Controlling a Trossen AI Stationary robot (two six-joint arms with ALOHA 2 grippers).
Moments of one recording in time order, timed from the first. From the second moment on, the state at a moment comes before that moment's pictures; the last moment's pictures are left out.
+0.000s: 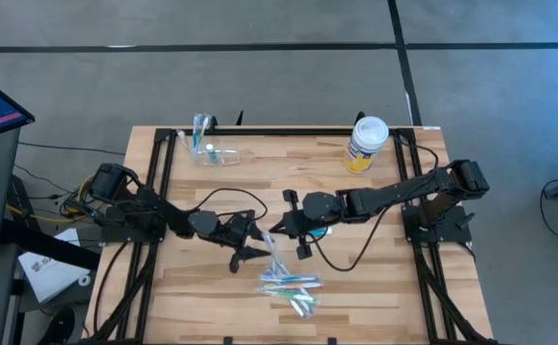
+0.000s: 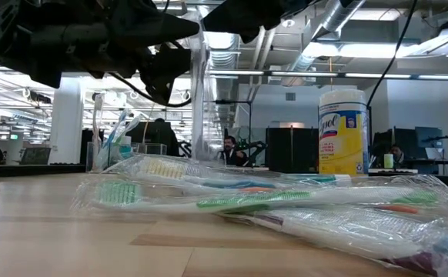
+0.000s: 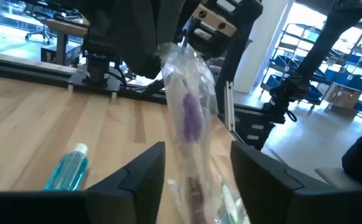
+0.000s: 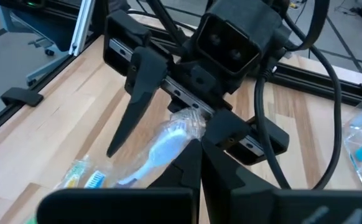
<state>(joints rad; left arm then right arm) -0.26 1.68 0.44 1.22 -0.04 -0.27 0.17 1.64 1.14 0.04 0.01 -0.18</state>
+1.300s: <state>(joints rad) -0.22 1.39 0.31 1.03 -0.21 -0.24 0.13 1.58 1.14 0.00 0.08 -0.18</state>
